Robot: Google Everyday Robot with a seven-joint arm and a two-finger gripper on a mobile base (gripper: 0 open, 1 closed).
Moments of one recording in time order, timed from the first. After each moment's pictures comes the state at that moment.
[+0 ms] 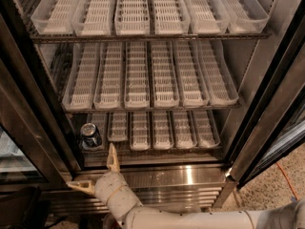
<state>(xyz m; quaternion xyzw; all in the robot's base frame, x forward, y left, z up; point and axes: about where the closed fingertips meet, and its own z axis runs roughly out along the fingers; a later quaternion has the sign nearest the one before) 0.509 0.185 0.630 -0.31 0.62 0.17 0.70</state>
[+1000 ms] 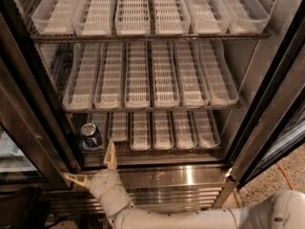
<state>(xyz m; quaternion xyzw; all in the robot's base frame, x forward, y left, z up) 0.527 0.193 0.633 -0.27 0.61 0.14 0.73</state>
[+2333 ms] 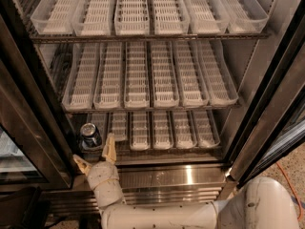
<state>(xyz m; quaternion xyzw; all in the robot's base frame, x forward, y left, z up) 0.570 0.189 0.626 -0.25 0.60 0.01 0.76</state>
